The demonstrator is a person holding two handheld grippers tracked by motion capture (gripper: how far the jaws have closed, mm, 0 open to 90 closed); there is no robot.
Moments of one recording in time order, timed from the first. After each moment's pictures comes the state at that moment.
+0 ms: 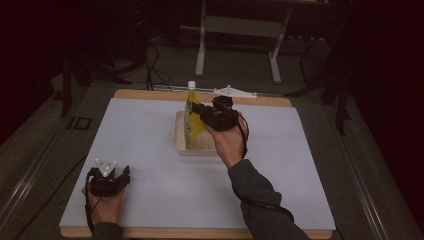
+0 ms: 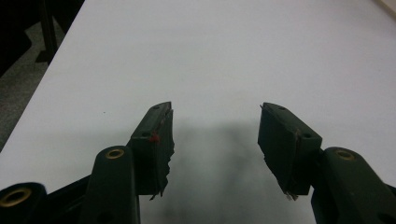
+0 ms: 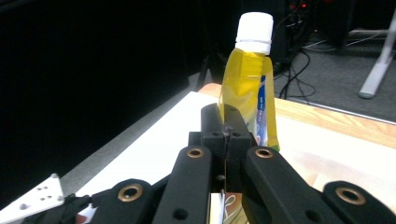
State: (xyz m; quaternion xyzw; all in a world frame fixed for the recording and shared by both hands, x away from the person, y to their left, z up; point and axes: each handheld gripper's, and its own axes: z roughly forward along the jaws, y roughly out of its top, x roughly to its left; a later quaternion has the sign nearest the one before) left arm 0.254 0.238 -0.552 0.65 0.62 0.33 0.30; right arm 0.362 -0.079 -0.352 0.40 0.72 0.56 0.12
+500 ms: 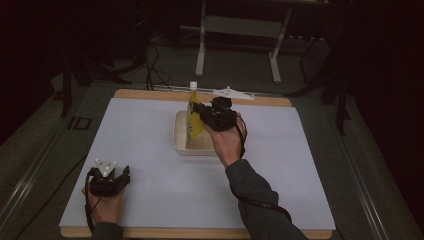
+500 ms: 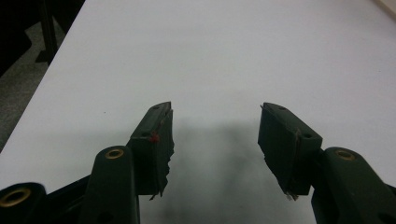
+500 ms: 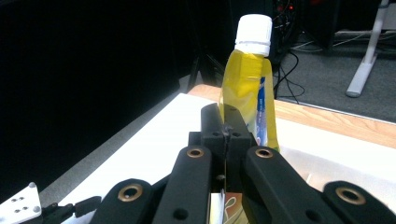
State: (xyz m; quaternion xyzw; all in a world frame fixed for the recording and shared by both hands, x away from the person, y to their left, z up) left arm 0.254 0.238 -0.552 0.64 0.62 0.33 0.31; right arm 0.368 -0.076 -0.362 0.41 0.71 0.55 0.13
